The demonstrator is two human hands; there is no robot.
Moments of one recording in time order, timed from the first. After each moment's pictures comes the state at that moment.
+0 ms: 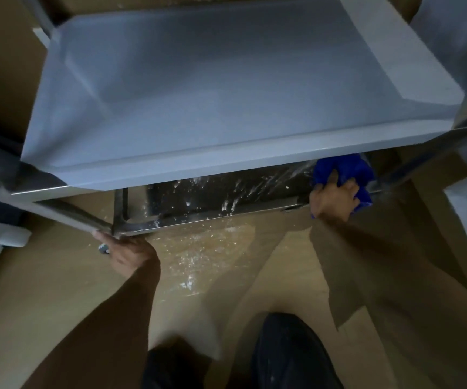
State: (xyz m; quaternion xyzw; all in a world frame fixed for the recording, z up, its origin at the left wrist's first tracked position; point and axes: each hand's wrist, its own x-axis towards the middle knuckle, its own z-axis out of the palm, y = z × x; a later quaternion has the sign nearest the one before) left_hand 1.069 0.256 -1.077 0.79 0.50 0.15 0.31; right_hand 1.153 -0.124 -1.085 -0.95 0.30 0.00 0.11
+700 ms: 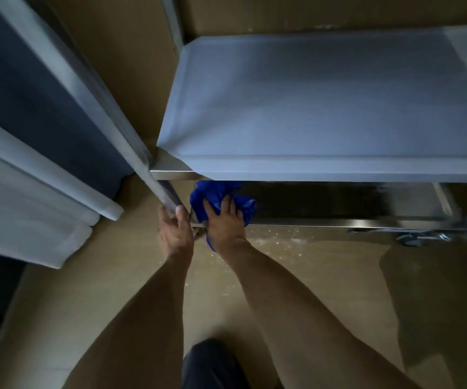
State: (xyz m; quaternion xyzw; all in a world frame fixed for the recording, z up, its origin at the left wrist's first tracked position) left_hand 1.051 0.365 -1.033 0.79 0.42 0.08 0.44; right_hand 1.104 0.273 -1.070 -0.96 -0.18 0.19 0.12
